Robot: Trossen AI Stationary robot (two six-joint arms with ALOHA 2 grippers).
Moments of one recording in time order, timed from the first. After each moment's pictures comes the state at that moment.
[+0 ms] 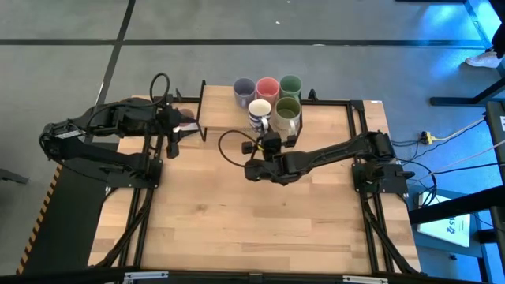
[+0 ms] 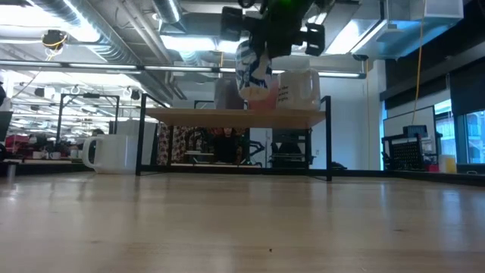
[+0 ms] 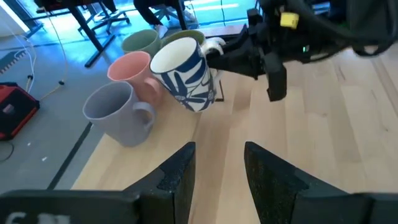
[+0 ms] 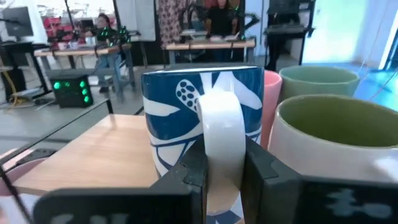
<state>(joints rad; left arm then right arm) 0.08 0.85 1.23 -0.86 -0.24 0.12 0.14 1.93 1.48 -0.33 1.46 0.89</state>
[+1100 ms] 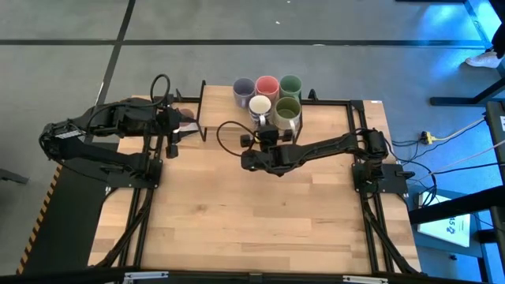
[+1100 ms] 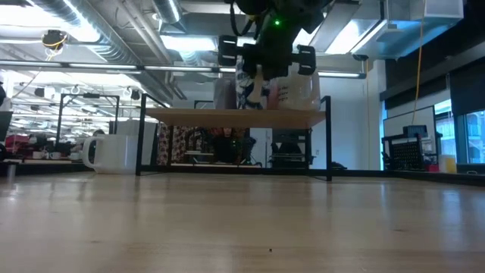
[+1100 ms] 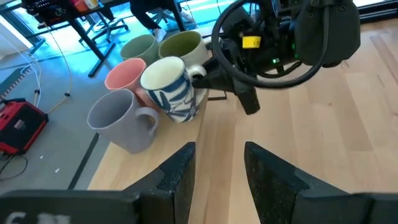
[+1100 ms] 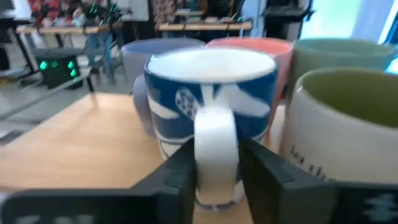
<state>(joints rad) 0.08 0.85 1.23 -0.86 -0.24 0.20 0.06 1.97 1.48 -0.35 1.36 0.91</state>
